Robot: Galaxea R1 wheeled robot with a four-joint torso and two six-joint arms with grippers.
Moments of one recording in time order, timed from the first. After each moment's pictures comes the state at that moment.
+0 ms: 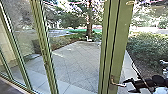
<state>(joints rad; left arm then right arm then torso) 1.51 2.98 -2.66 -0.51 0.05 0.54 -0.45 2.12 -1.63 0.66 -0.57 0.56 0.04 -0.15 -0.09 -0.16</state>
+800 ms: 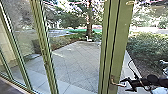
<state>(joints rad) 1.51 2.98 -2.66 -0.51 0.05 0.54 -0.45 2.21 -1.76 0.66 -0.56 0.57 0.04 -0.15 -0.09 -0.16</state>
